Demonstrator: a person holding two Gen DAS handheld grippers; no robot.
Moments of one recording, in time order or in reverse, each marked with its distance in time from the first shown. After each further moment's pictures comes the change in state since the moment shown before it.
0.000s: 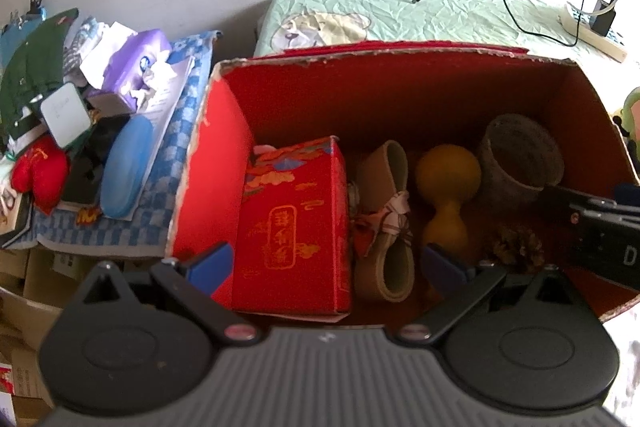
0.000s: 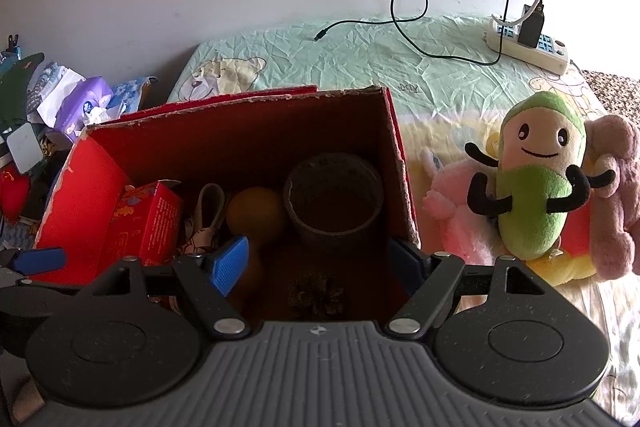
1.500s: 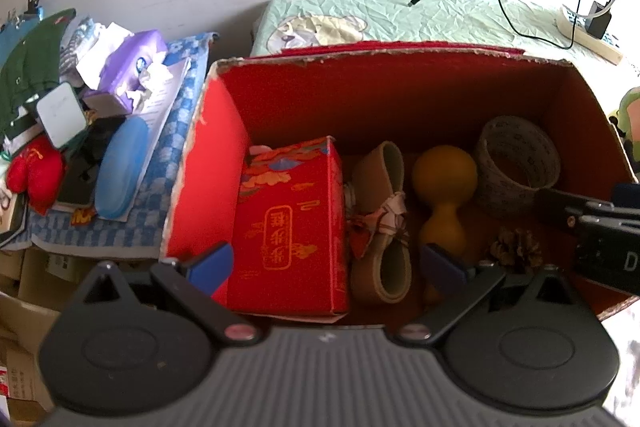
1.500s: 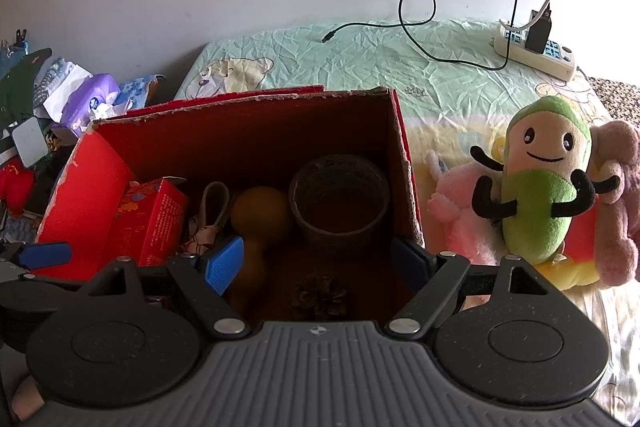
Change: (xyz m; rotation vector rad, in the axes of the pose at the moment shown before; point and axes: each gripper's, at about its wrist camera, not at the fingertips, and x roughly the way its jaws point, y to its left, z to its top) left arm 0.002 -0.001 -0.002 -0.003 -0.013 -0.019; right arm -0.001 0.001 -0.002 -0.020 -0.009 0.015
